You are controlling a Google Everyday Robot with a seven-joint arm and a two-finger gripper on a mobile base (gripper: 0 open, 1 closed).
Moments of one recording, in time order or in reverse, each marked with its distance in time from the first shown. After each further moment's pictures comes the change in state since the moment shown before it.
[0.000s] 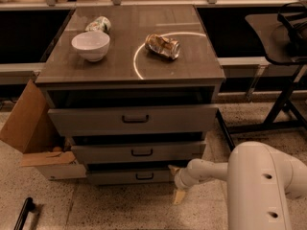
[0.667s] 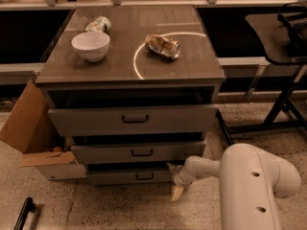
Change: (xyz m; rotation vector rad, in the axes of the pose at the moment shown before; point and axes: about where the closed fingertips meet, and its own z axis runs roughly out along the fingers) arm 0.007 -0.022 0.024 0.003 0.002 -0.007
